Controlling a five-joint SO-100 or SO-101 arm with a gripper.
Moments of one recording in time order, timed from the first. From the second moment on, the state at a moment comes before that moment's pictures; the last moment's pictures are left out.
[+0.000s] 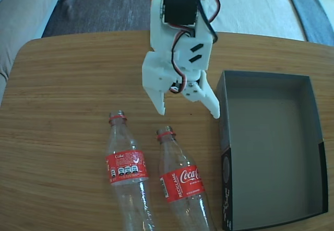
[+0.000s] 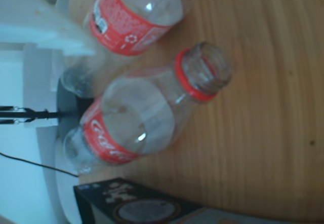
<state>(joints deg) -0.6 111.2 105.0 73.5 -88.2</state>
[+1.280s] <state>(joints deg) 3.6 100.1 107.8 62.8 -107.1</state>
